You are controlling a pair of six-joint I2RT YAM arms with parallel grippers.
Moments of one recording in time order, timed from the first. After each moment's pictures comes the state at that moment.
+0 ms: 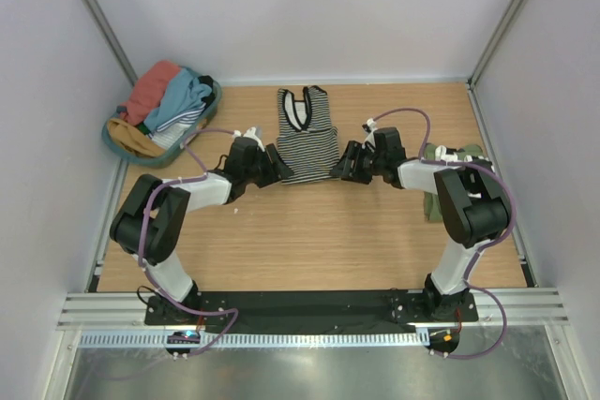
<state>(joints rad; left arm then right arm) -0.45 1.71 0.83 0.26 0.19 -0.75 0.30 1.79 0.89 0.16 -0.46 0.57</state>
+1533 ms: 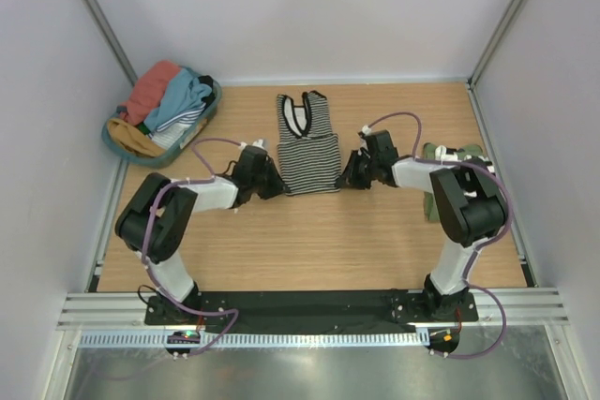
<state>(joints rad) -0.50 1.75 0.82 0.18 0.14 -0.78 0.33 1.82 0.94 0.00 -0.37 0.60</state>
